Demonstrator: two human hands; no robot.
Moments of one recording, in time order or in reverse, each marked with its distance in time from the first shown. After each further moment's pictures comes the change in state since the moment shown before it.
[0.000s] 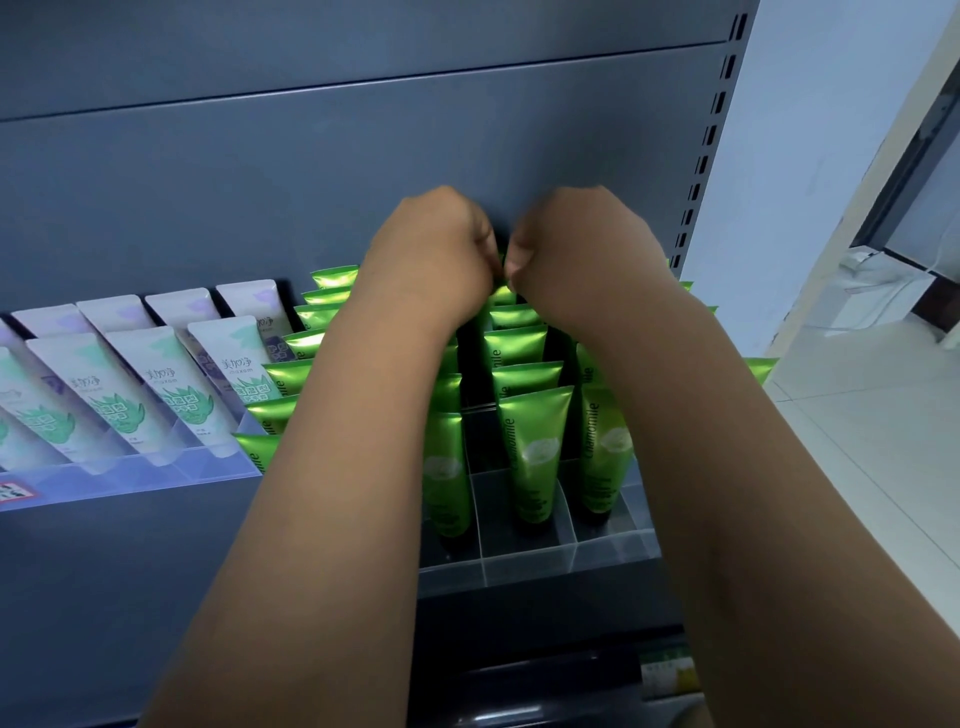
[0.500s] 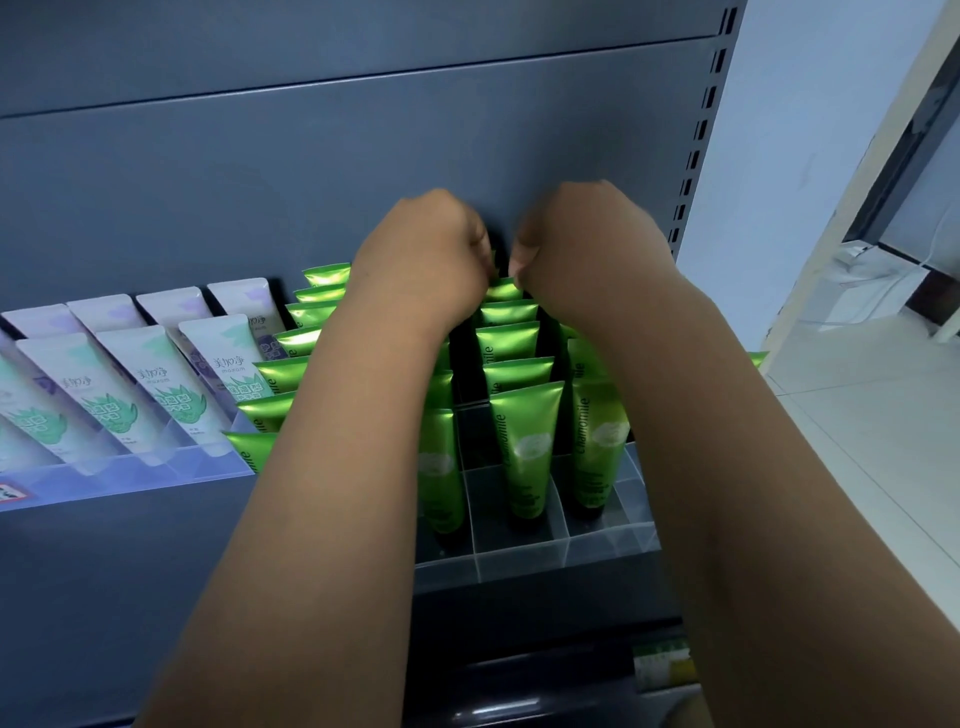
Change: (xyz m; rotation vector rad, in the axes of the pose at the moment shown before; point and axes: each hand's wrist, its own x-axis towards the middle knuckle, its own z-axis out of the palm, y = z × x) left_hand -0.004 -0.002 0.003 0.013 0.011 0.021; right_hand -0.001 0.008 -0.003 -0.022 -0.003 0.005
